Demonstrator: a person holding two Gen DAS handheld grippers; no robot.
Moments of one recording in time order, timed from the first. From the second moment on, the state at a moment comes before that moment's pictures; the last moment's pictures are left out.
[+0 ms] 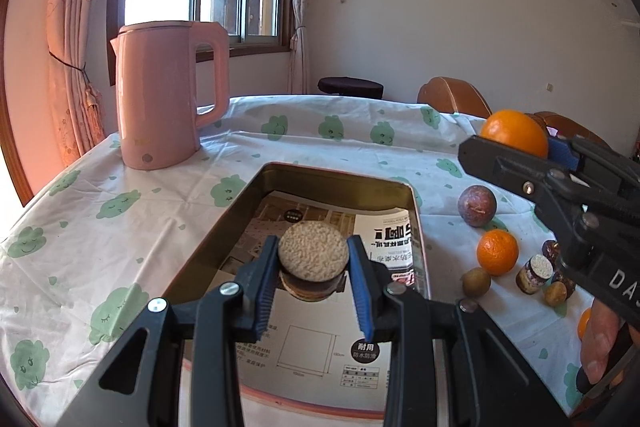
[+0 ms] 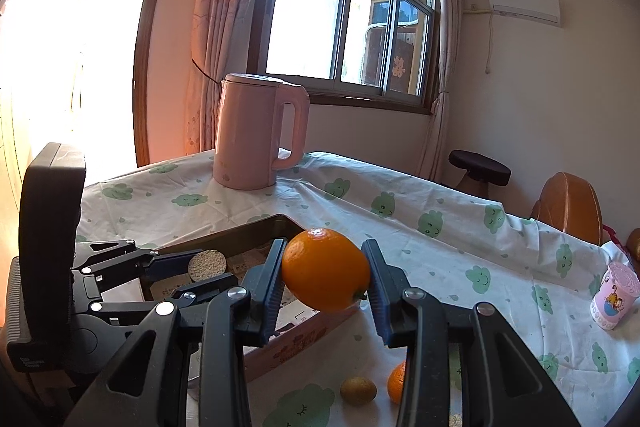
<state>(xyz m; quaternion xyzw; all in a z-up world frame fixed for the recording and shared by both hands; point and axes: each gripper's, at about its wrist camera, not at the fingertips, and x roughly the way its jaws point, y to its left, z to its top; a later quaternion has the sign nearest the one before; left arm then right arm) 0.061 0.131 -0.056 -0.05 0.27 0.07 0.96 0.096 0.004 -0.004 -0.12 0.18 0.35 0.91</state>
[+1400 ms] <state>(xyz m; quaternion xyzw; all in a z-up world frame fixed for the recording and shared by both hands) 0.091 0.154 -0.071 -0.06 0.35 0.10 0.93 0.139 0.056 -0.047 -0.11 0.29 0.37 0.88</state>
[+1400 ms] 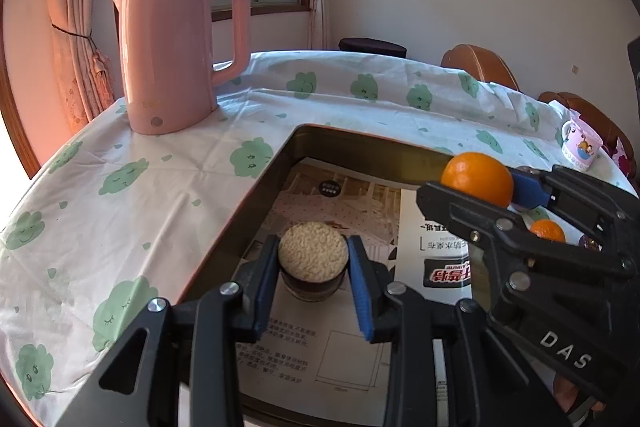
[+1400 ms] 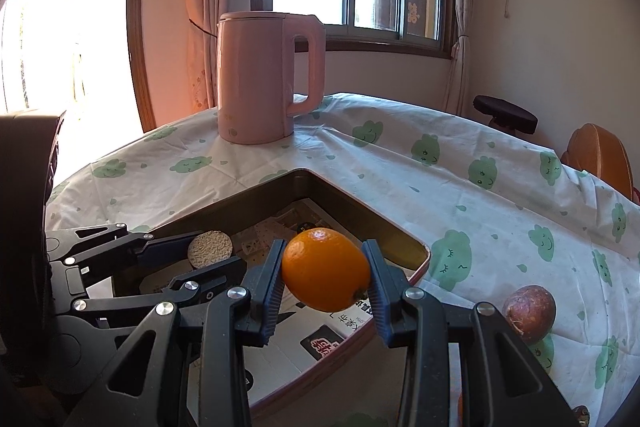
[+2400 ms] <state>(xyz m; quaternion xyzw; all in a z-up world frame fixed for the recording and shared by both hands) 0.022 0.101 -0.054 -0.04 0.22 0.09 0.97 0.054 -0.082 -0.019 -0.07 0.21 0.30 0.93</state>
